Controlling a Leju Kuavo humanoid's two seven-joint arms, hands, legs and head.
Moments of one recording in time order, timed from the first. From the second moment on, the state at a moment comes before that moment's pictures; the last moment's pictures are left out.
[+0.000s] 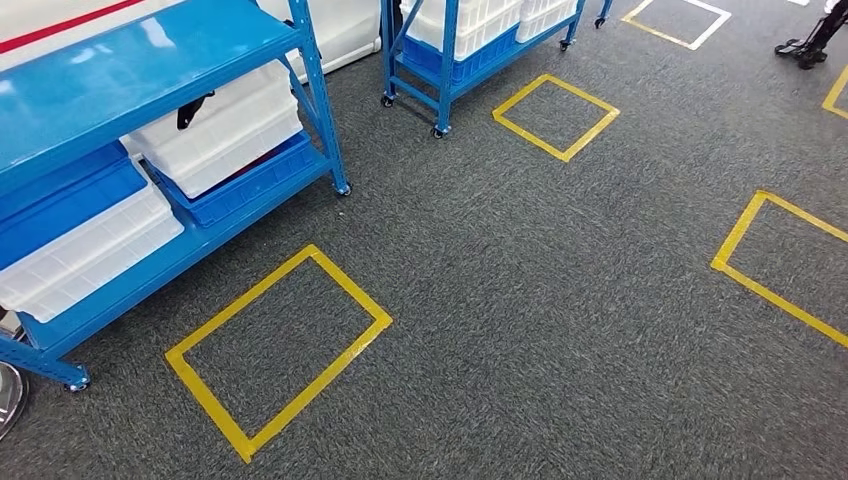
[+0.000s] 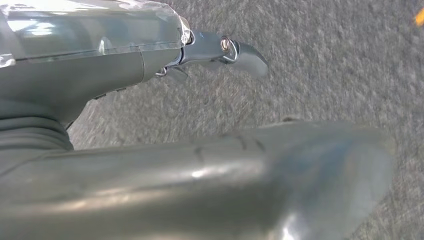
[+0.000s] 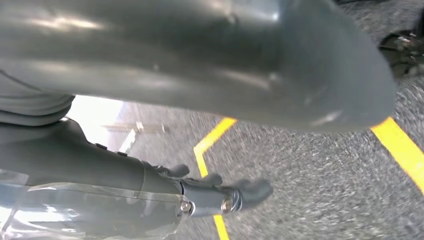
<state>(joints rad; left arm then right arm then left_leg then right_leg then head) -0.04 -0.07 1.32 -0.19 -1.20 0.09 -0.44 -0.01 0.06 -0.49 -0.17 0.65 -0.12 0.06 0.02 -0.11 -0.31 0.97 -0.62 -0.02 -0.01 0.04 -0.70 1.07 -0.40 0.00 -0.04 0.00</state>
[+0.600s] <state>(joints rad) -0.05 -0.06 1.32 -0.18 -1.20 0.11 -0.46 -0.02 0.07 -0.52 -0.16 0.67 -0.11 0.06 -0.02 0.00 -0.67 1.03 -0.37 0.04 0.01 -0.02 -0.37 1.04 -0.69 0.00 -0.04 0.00</state>
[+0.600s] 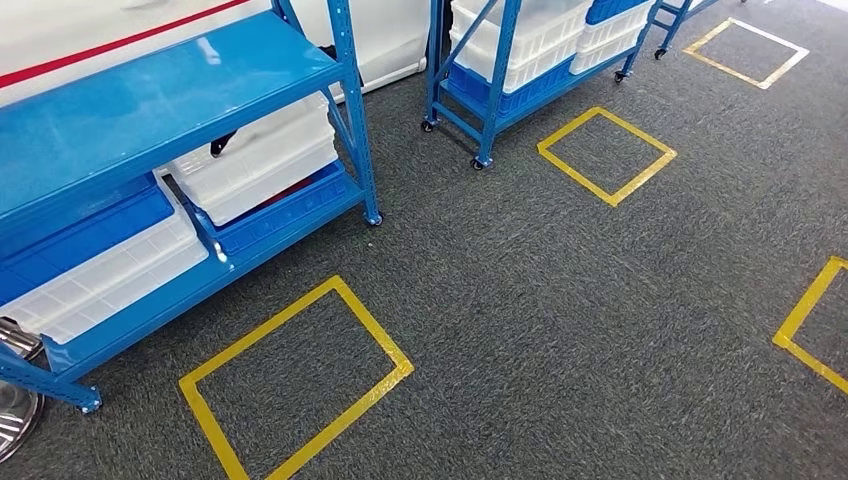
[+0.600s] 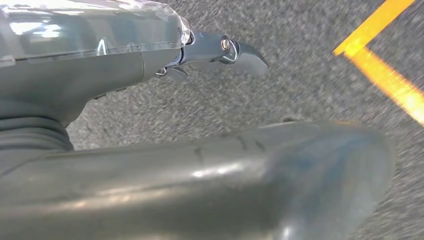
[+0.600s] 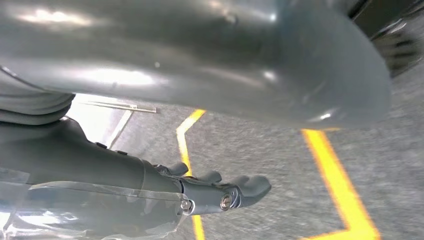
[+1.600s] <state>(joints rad) -0.04 -0.06 1.32 -0.18 -1.21 0.10 -0.46 -0.03 0.07 -0.52 -0.17 0.69 -0.10 0.06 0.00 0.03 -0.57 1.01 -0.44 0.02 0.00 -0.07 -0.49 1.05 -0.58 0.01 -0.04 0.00</state>
